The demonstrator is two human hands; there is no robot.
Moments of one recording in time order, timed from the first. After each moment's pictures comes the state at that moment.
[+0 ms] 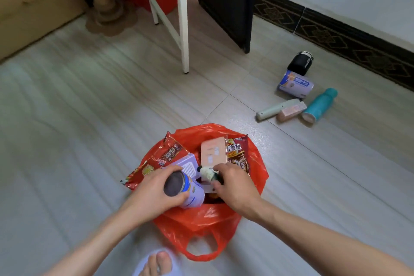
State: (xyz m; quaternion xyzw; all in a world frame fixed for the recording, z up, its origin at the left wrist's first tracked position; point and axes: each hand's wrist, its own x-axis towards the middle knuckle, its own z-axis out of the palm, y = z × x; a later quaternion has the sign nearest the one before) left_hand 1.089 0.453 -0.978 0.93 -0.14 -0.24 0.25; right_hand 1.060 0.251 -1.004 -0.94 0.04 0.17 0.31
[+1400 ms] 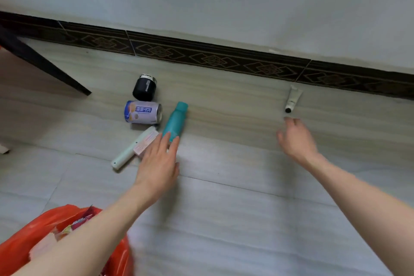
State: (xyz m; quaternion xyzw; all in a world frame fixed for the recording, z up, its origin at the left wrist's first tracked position) left_hand 1.146 0.074 -1.020 0.89 -0.45 -0.13 -0.01; right_hand 0.975 -0.192 -1.014 -0.87 0.47 0.05 0.16
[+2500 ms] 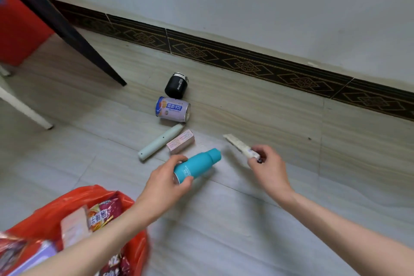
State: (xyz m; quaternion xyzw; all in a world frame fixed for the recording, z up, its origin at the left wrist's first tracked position) left_hand 1.124 0.123 -0.992 0.89 -0.25 -0.21 0.31; right_hand 1.022 -0.085 -1.025 -0.78 0.43 -0.07 0.45
